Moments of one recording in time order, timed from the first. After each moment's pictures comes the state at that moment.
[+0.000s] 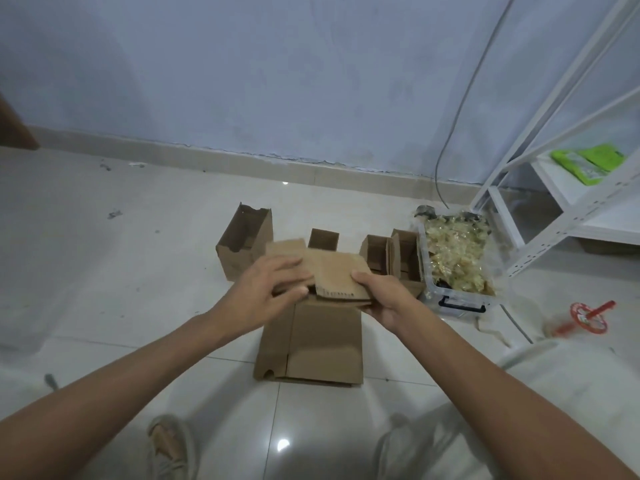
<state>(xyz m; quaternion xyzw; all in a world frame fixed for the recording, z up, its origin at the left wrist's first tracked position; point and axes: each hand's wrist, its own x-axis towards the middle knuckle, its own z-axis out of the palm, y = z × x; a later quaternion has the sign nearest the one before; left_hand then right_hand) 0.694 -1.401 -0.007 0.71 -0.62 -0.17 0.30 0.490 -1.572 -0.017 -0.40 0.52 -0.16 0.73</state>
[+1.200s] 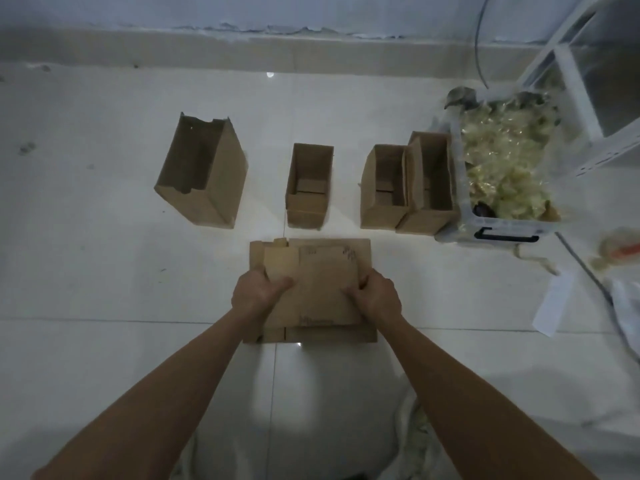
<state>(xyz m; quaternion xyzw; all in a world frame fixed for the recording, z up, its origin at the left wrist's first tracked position) 0.691 -1.475 -0.255 0.88 -0.23 -0.38 0.17 0.469 -1.593 -0.258 -0.70 0.60 0.07 0.39</state>
